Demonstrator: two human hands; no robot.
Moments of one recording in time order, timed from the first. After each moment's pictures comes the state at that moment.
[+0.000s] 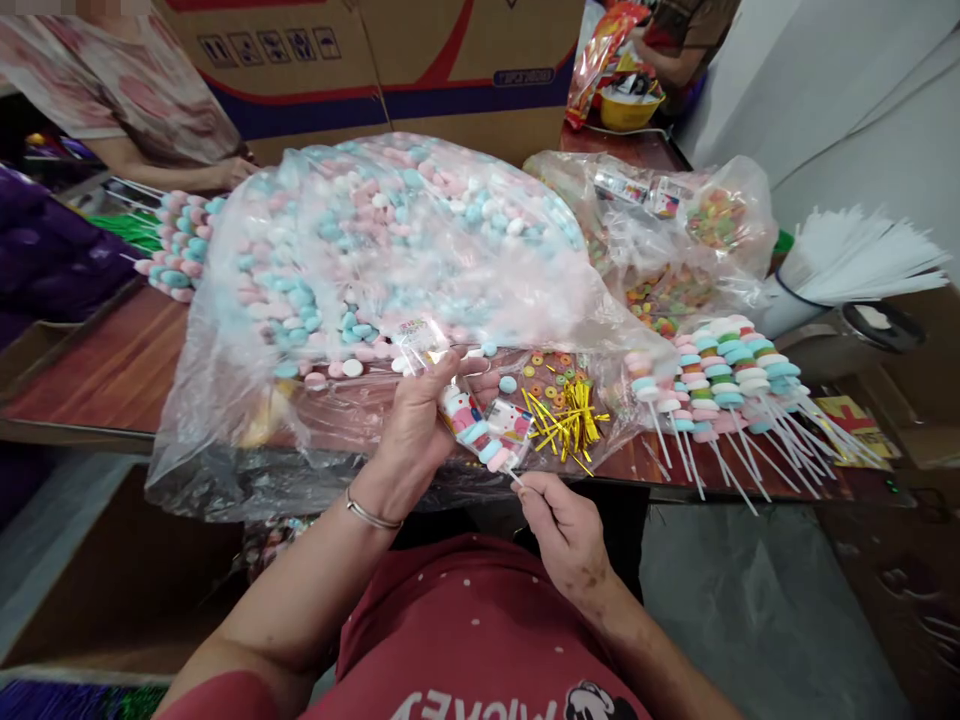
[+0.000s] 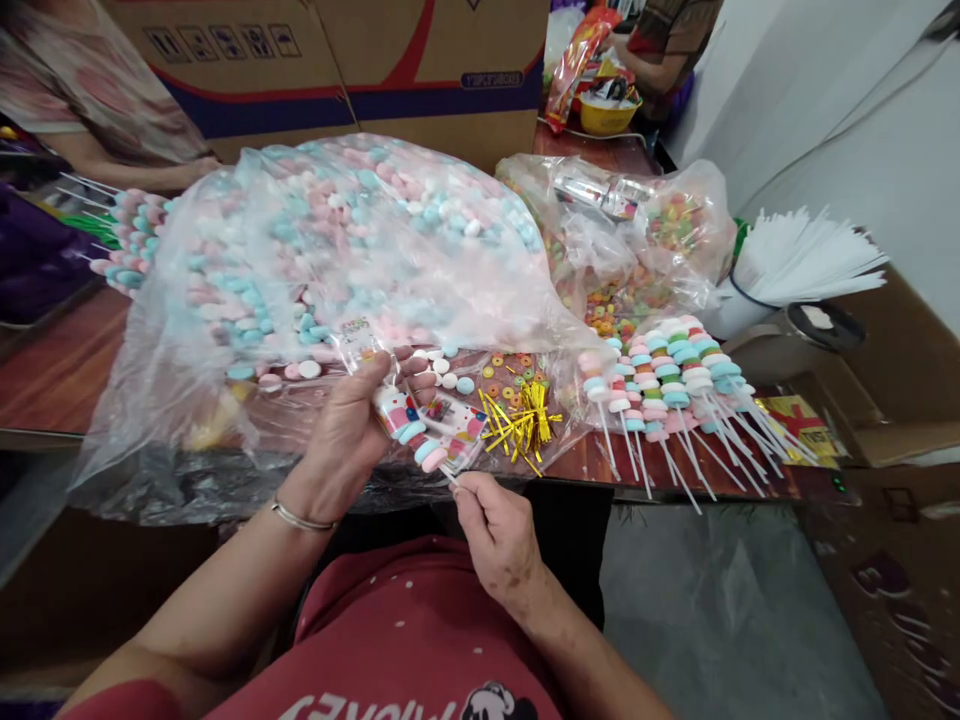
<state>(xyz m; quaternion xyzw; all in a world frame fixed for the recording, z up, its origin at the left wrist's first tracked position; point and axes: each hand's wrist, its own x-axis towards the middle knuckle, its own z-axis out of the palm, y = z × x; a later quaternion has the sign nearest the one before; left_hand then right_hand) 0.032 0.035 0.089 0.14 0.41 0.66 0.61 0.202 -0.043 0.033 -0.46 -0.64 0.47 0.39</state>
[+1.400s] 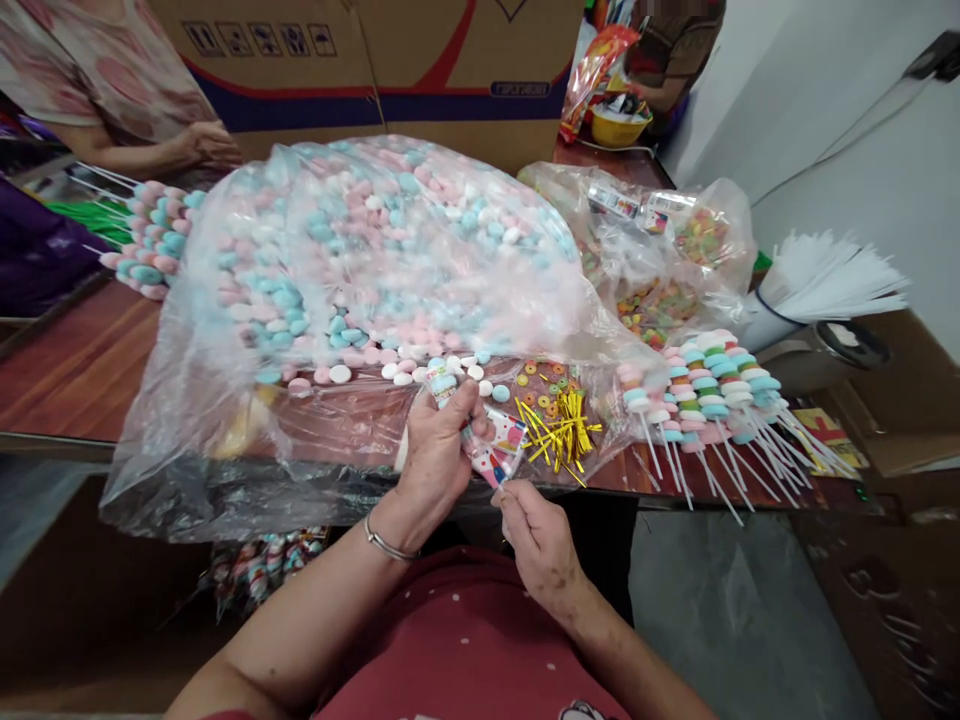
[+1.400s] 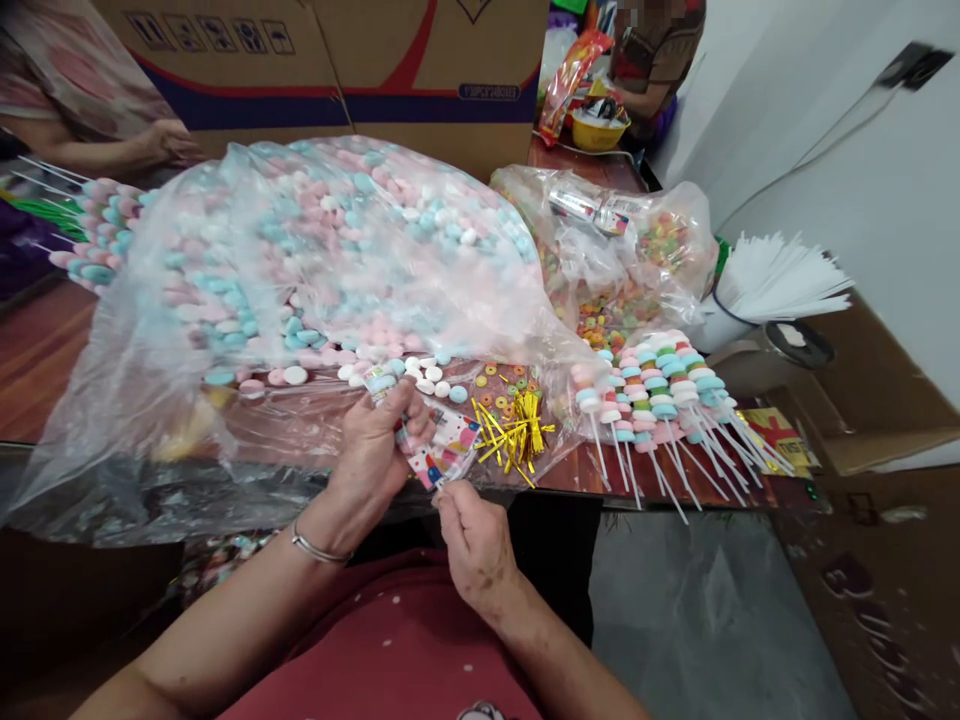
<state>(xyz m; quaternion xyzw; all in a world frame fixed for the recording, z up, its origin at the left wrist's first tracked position) 0.056 0.029 0.068 0.15 0.37 0.70 0.59 0.191 -0.043 0.014 -0.48 -0.64 0.50 0.33</state>
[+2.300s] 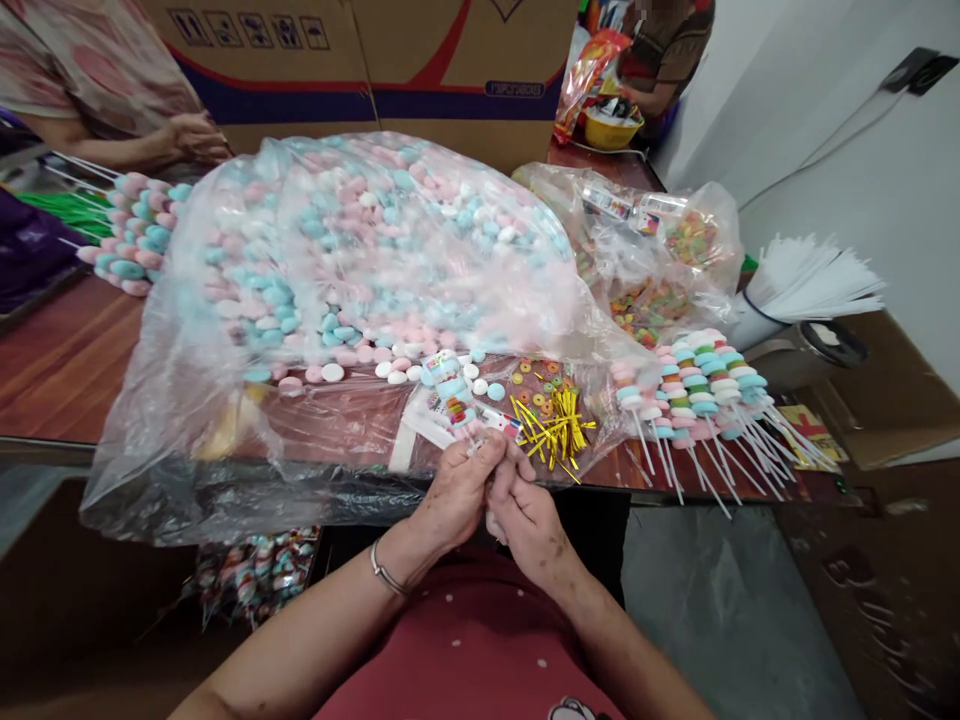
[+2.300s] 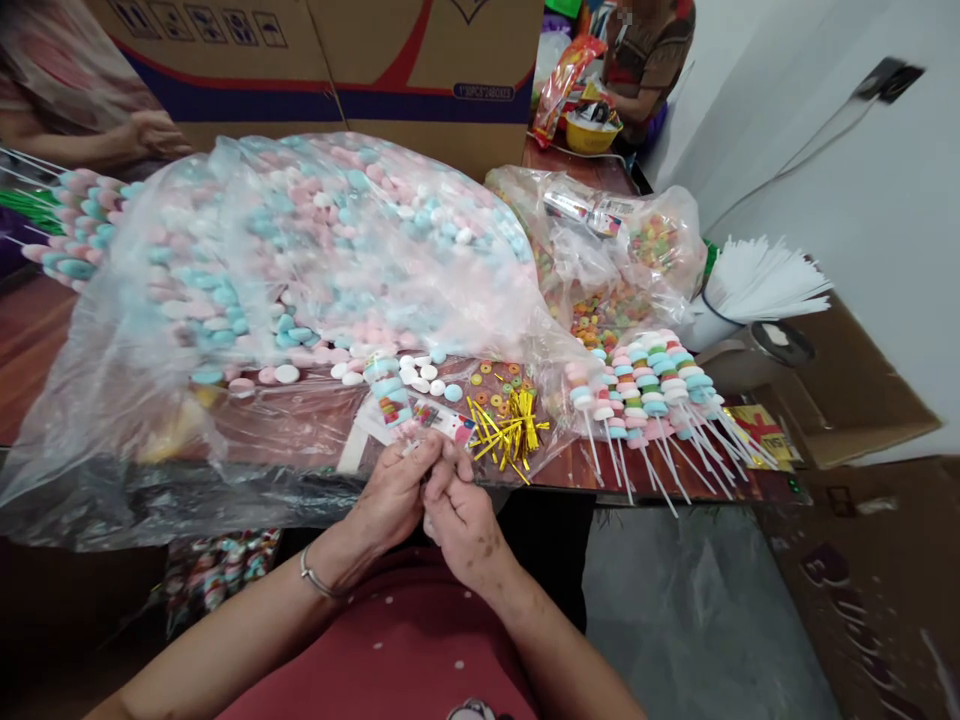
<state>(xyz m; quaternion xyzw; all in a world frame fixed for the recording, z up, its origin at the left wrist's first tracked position) 0.074 -0.011 0.046 0.27 0.37 0.55 0.70 0.179 -0.030 0.024 -0.43 -0.55 0.64 0.33</state>
